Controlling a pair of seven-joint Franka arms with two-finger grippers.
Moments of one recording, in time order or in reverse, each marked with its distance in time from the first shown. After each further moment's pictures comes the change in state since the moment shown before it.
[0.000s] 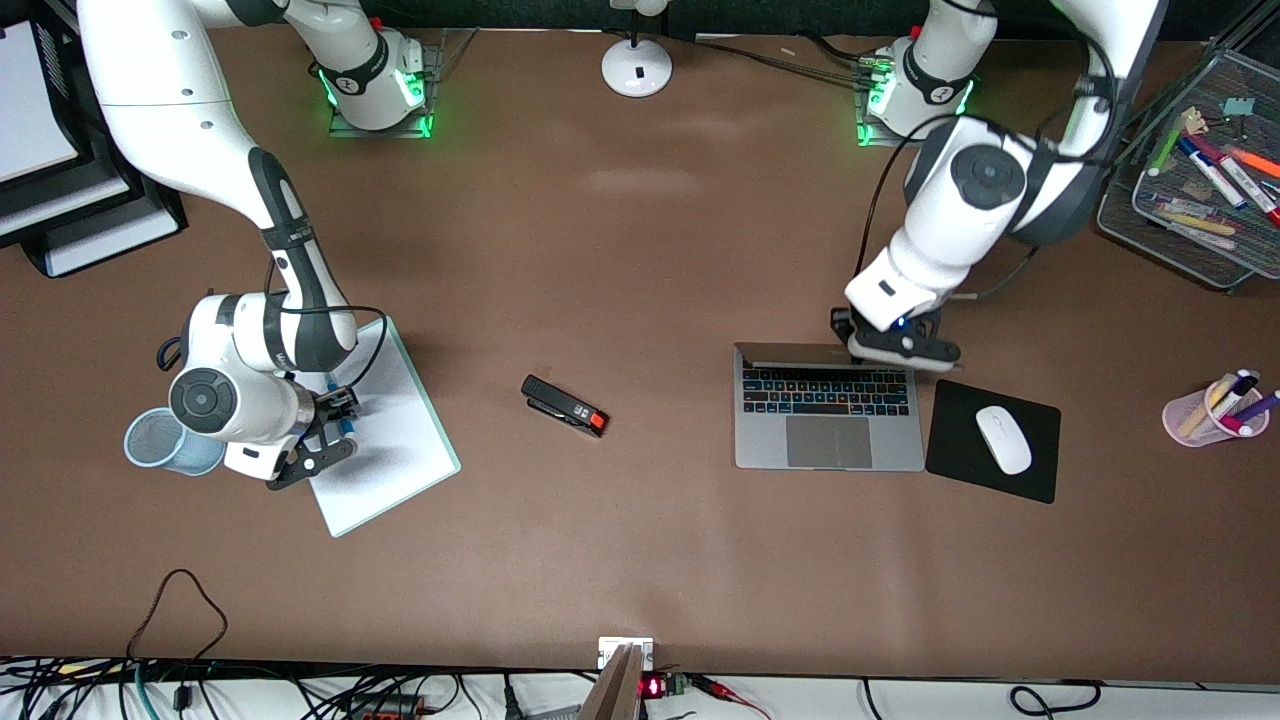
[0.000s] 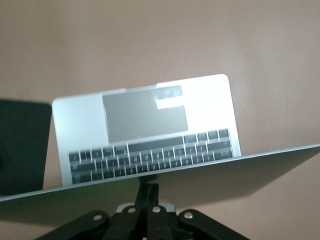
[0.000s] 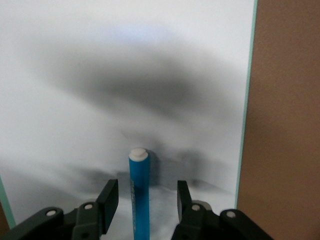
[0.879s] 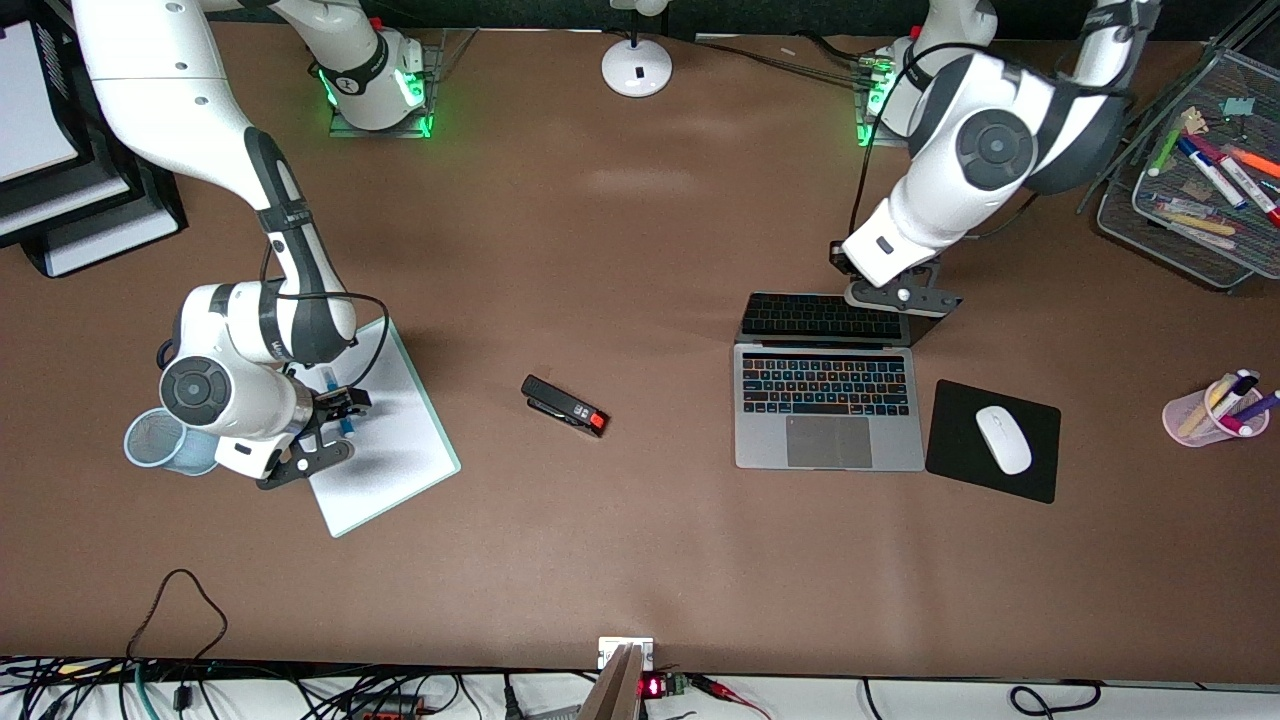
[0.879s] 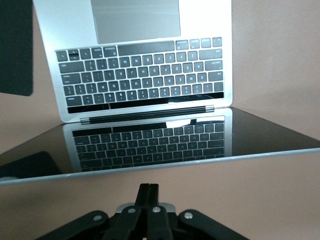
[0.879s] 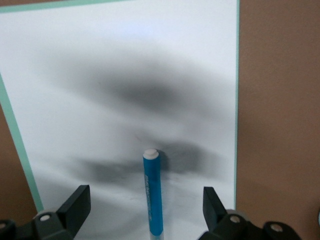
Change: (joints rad) left arm -0.040 -0.189 -0.006 -0.097 -0.186 -0.360 0.000; right arm 0.018 -0.040 0.002 0.001 -0.001 -0.020 0.070
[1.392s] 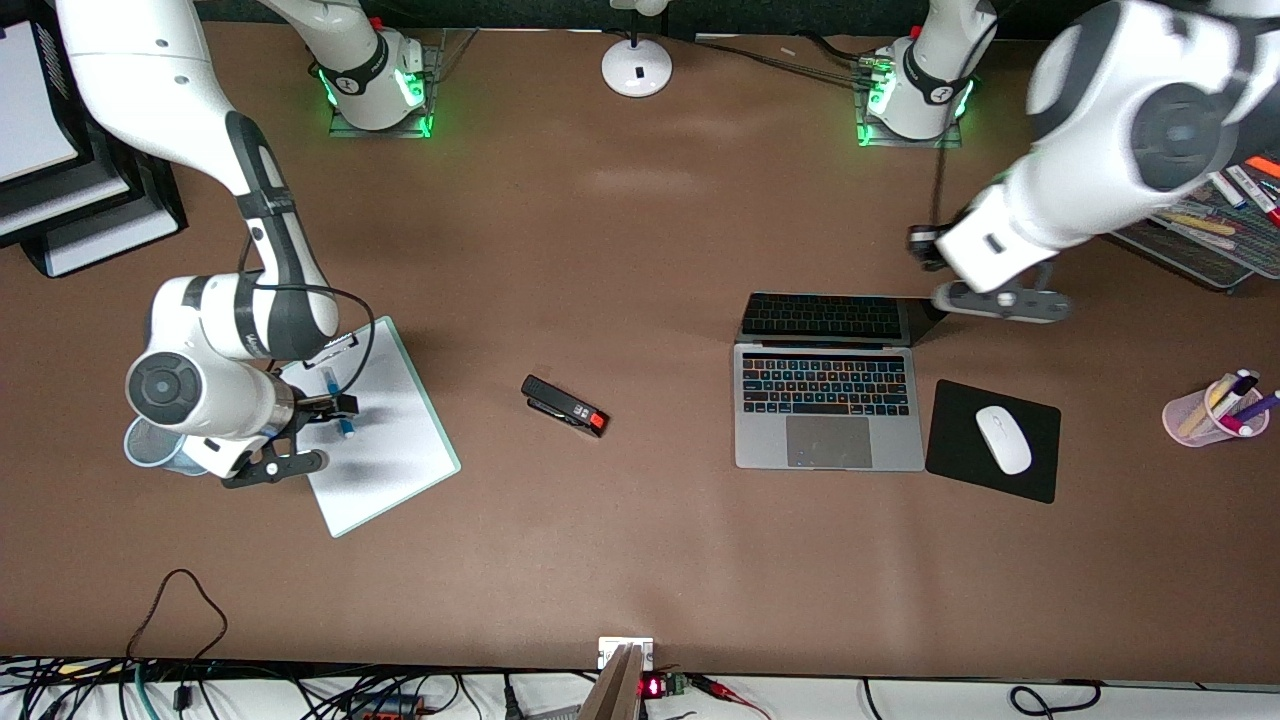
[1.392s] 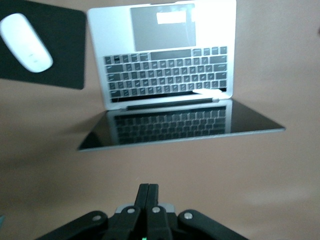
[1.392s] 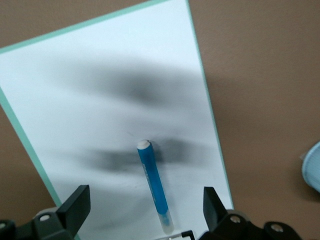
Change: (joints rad) left arm 0.003 0.045 0.091 0.373 0.000 -0.423 0.064; right arm -0.006 -0.030 0.000 0.033 0.000 -0.065 0.186
